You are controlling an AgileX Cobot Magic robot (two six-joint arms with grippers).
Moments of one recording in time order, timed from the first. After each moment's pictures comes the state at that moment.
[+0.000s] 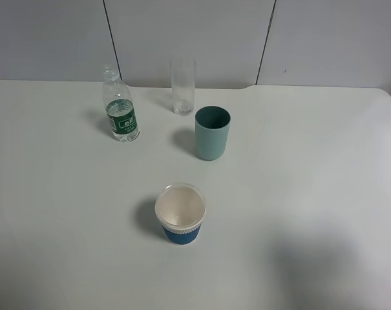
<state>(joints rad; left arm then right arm) -0.01 0.49 -0.58 0.09 0.71 0.00 -0.02 0.00 -0.49 -0.14 1.05 -0.05</state>
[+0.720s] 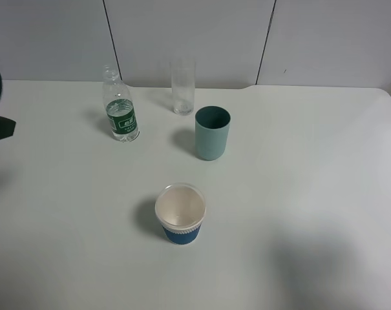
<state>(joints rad) -0.13 0.88 -0.58 0.07 0.50 0.19 -0.02 0.00 -0.49 -0.14 1.05 -0.05</state>
